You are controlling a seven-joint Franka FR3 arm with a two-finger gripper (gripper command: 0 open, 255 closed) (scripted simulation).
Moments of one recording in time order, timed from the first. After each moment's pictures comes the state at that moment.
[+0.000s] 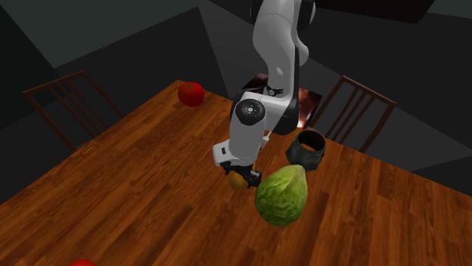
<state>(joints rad) 0.15 0.48 0.14 -1.66 -0.16 2.17 0.31</state>
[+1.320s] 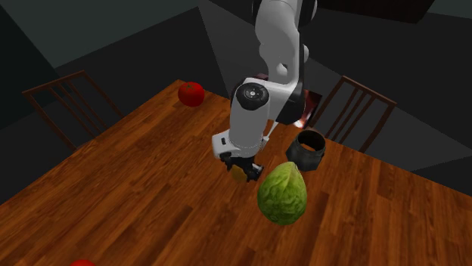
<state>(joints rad) 0.15 0.44 0.15 -1.61 -0.14 2.07 0.30</state>
